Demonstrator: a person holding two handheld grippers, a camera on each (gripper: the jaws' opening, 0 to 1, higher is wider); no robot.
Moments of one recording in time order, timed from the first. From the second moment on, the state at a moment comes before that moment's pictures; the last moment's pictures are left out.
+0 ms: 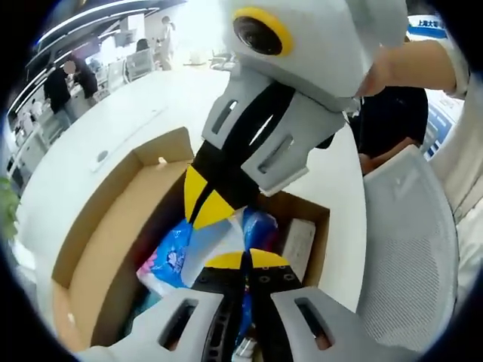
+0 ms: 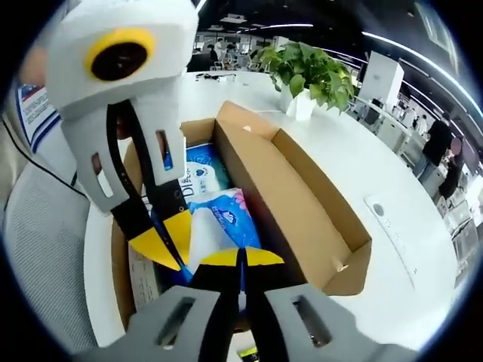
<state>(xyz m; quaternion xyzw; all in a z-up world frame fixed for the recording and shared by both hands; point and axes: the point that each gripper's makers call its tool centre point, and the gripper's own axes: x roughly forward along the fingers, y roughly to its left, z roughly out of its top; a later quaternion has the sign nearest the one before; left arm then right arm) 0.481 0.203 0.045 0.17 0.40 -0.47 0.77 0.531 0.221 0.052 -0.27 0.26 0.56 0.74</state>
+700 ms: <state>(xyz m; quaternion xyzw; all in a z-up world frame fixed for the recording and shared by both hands) 0.486 0.211 0.090 0.18 0.36 -0.46 0.79 0.537 0.230 0.097 -0.26 0.22 0.56 0.76</state>
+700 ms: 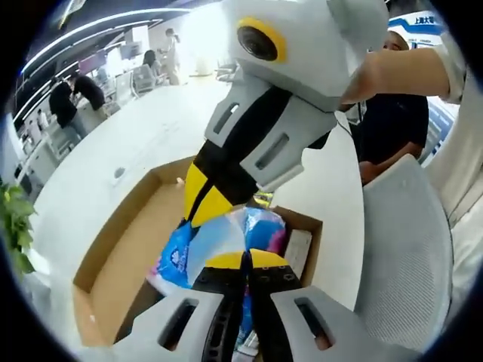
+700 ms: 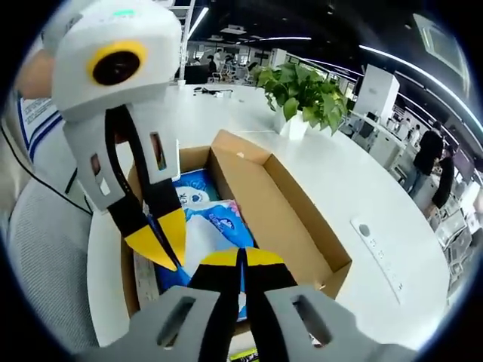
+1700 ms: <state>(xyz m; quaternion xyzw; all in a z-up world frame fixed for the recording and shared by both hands) 0.488 0.153 0.160 0.19 0.30 -0.48 0.80 0.540 0.185 0.160 -0.26 0.19 0.55 0.77</state>
